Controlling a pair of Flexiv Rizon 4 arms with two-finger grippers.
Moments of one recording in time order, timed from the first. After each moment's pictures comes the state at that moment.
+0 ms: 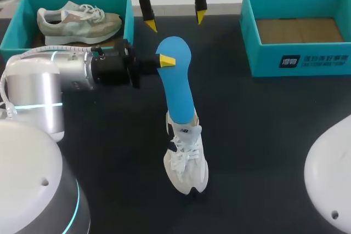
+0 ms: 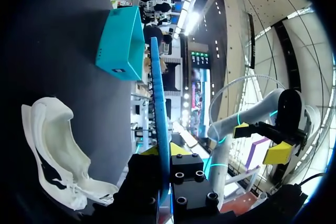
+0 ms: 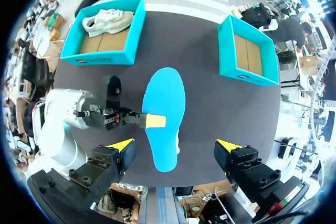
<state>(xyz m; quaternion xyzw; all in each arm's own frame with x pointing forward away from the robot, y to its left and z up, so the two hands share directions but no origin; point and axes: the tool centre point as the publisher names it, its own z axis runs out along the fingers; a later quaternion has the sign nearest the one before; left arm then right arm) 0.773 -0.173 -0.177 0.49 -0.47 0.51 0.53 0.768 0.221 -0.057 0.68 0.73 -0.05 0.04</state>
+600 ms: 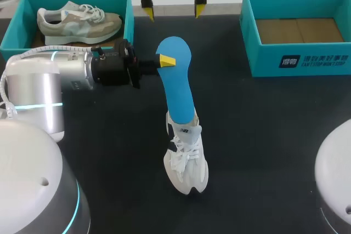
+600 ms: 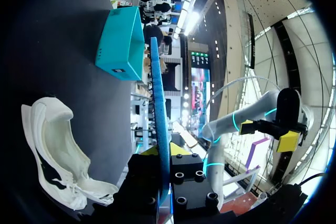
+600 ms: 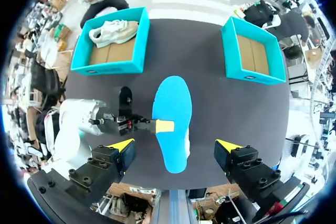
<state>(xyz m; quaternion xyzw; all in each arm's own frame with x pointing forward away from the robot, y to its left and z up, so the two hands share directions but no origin) 0.773 -0.173 -0.177 0.49 -0.47 0.51 0.53 0.777 0.224 -0.039 0.70 0.71 0.01 0.01</state>
